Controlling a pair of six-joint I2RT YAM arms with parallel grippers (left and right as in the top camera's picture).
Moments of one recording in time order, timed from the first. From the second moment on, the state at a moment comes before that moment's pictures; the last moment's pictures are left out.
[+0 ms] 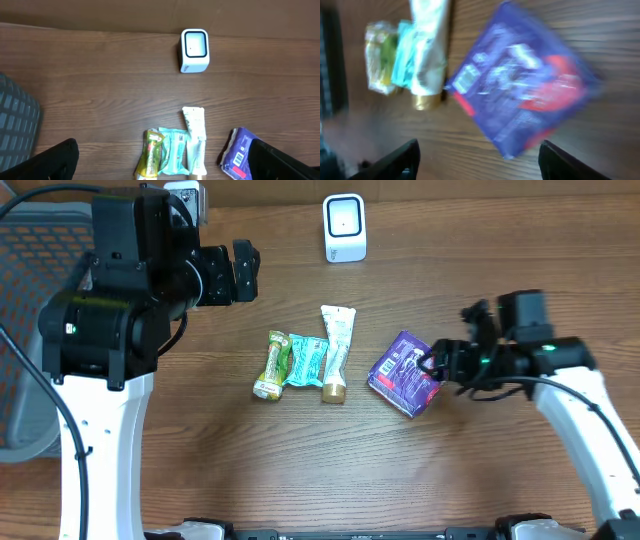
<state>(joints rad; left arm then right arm) -0.15 1.49 2.00 -1.25 0.04 -0.19 0.17 1.41 1.03 -0.80 -0.50 0.26</state>
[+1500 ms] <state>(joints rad) -0.15 1.52 2.00 -1.26 0.02 -0.19 -0.04 1.81 1.07 -0.81 -0.64 -0.06</state>
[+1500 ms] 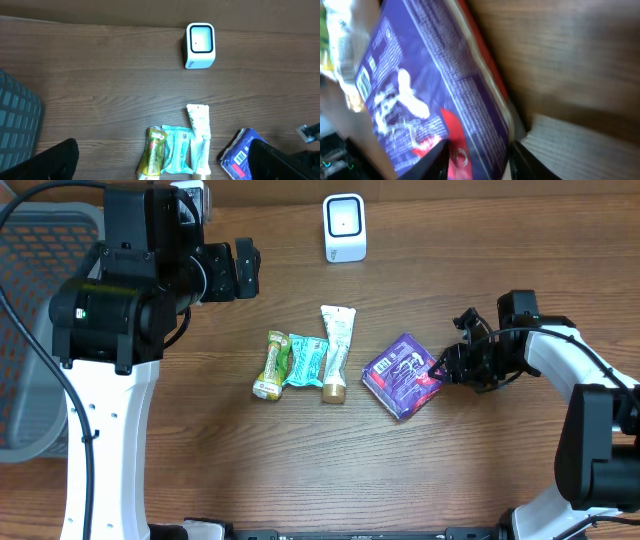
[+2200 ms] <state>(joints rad) -0.15 1.52 2.00 -1.26 0.02 -0.19 -0.01 1.79 1.36 -0.94 -0.53 -0.18</state>
